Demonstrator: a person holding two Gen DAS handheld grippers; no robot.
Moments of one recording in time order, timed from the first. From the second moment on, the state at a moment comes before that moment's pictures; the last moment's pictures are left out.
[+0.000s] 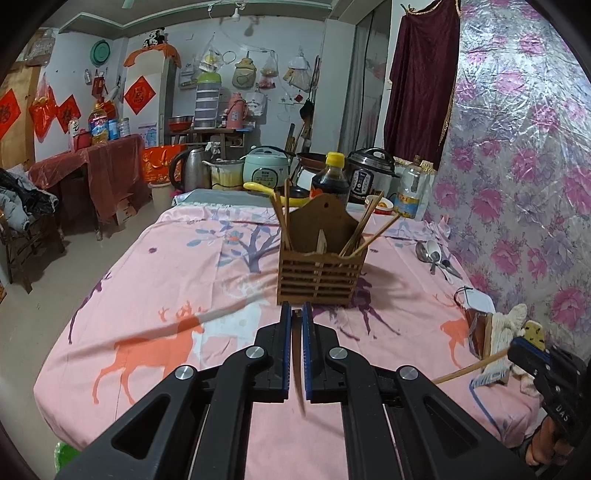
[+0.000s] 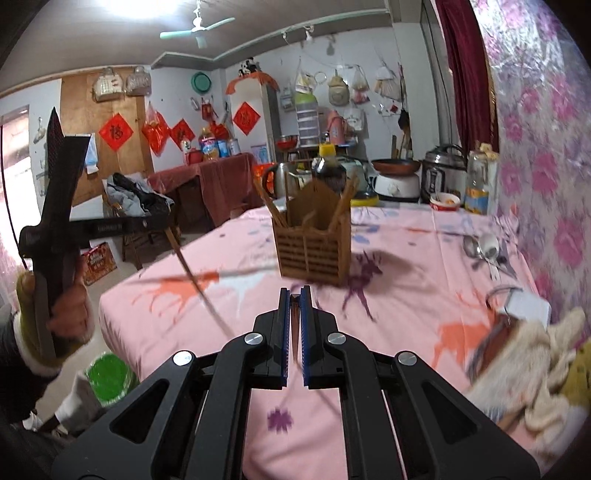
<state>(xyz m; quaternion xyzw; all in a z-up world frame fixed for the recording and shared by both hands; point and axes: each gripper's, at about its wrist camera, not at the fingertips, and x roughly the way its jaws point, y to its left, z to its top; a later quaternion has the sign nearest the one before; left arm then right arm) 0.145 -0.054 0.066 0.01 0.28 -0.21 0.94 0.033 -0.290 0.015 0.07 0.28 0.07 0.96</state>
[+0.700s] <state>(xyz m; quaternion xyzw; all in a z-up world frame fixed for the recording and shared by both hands) 0.270 -0.102 0.181 -0.02 0.20 -0.22 0.95 0.180 -0.302 0.094 0.05 0.20 0.06 0.98</state>
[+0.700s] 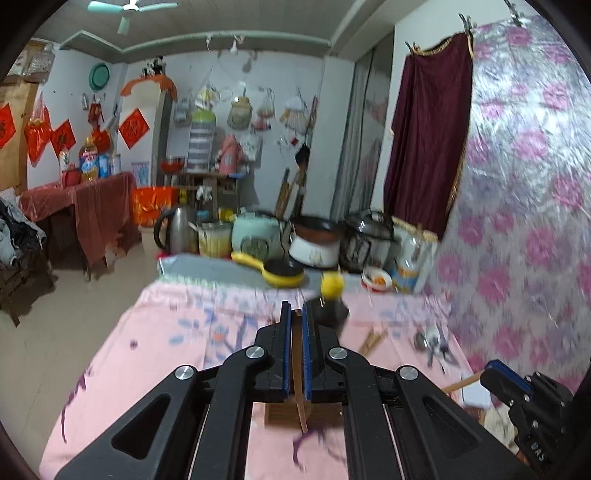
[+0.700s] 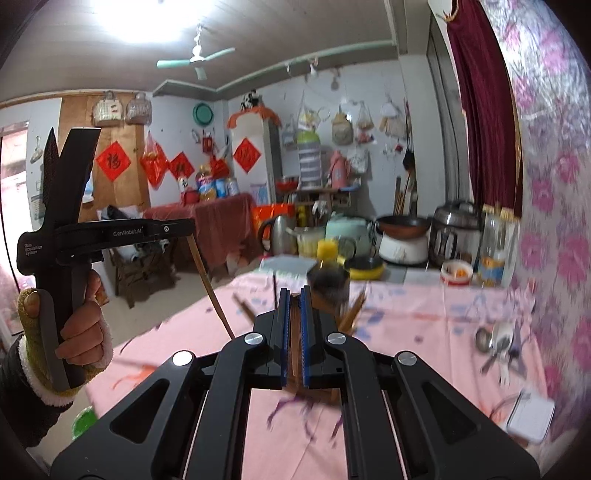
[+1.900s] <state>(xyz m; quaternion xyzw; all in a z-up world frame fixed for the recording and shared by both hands) 0.246 -0.068 0.147 -0.01 0.20 -0.08 0.98 0.181 -0.314 0.086 0.14 0.20 -0.01 0.97</state>
